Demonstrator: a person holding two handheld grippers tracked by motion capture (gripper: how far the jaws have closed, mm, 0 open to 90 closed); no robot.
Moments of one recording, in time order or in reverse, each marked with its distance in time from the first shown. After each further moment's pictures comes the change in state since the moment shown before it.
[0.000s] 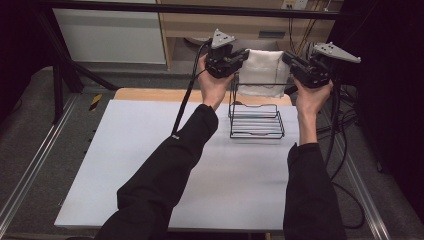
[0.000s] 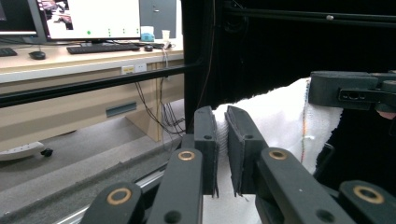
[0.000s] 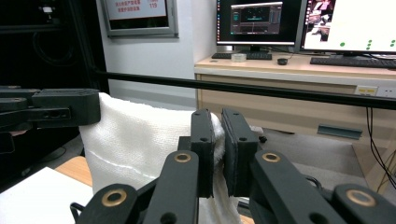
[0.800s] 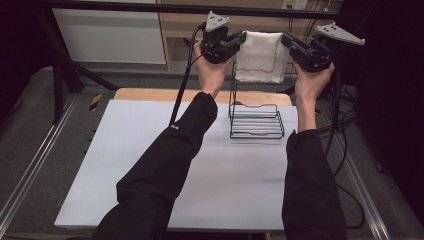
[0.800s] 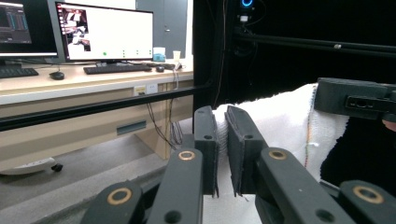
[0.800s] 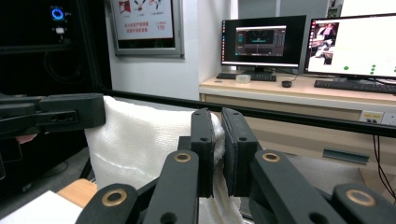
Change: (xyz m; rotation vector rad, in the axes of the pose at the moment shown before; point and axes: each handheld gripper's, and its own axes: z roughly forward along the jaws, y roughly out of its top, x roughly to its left) left arm 0.013 0.033 -0.007 -0.073 0.044 -0.015; right arm 0.007 0.037 0.012 -0.069 0.021 -0.017
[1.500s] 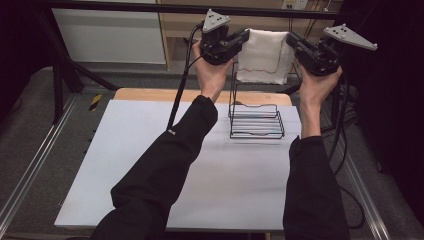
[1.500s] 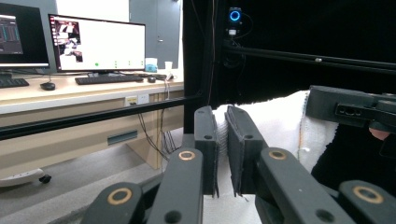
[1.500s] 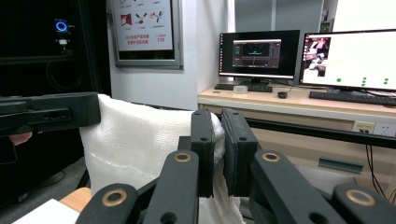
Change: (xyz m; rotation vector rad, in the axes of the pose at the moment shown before) left arm -0.018 0.015 -0.020 -0.047 -0.033 -0.005; right arm 0.012 0.010 -0.026 -0.047 -0.013 -0.009
